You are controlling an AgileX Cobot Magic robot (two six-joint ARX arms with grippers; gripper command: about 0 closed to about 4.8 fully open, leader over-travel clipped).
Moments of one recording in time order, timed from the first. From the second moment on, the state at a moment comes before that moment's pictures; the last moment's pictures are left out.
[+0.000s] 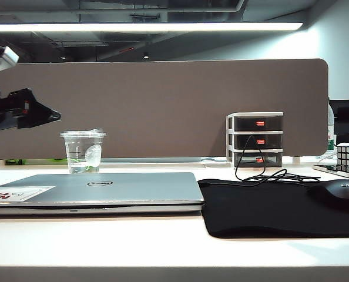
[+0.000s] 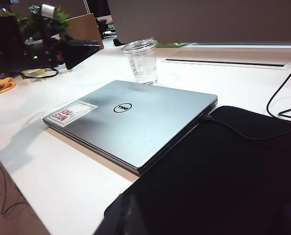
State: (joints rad) left arm 0.12 1.76 0.66 1.07 0.68 0.05; right arm 0.00 0.00 0.01 -0.07 -0.74 0.13
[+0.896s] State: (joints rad) left arm 0.12 2.09 1.08 0.71 0.89 0.19; right arm 0.00 0.00 0.01 -0.07 -0.74 0.13
